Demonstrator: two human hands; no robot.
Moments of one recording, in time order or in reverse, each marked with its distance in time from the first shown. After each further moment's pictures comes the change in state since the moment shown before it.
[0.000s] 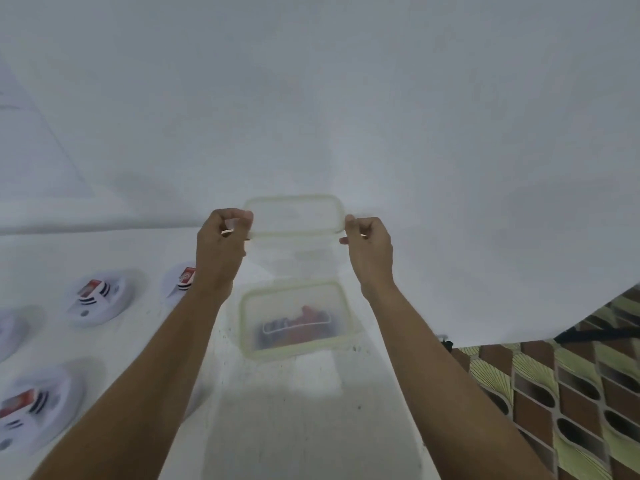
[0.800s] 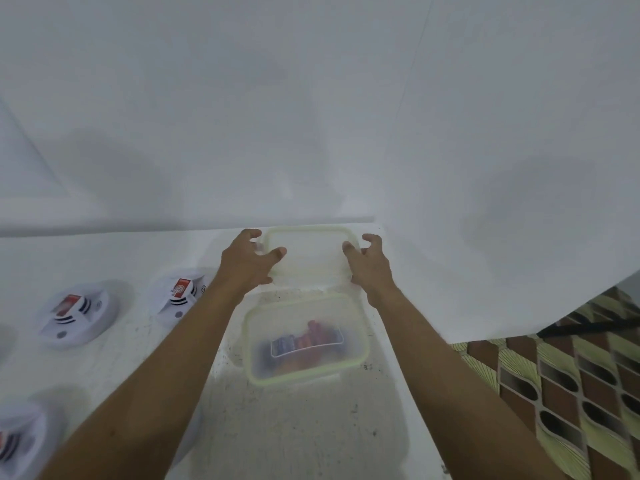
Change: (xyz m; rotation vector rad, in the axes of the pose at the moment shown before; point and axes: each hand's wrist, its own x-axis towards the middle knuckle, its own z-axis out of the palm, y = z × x) left_hand 0.035 -0.035 0.020 0.392 -0.245 -0.259; right_hand 0.043 0.043 0.017 -0.208 -0.144 0.241
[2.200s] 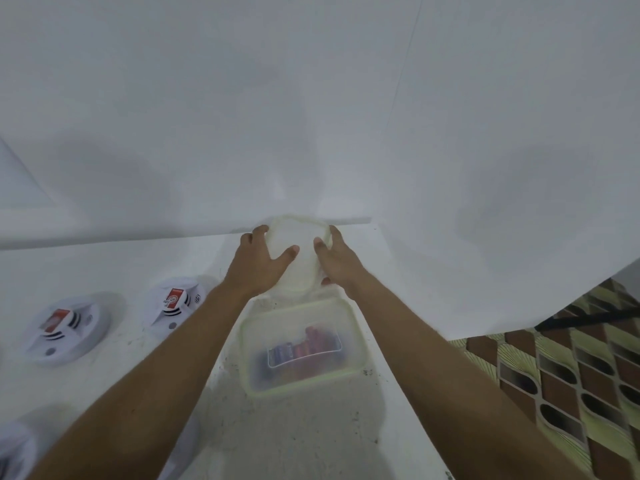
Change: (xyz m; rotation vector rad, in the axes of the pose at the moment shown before) left_hand 0.019 -0.002 0.020 0.431 -0.051 0.199; right_hand 0.011 -0.017 0.031 -0.094 -0.239 -0.010
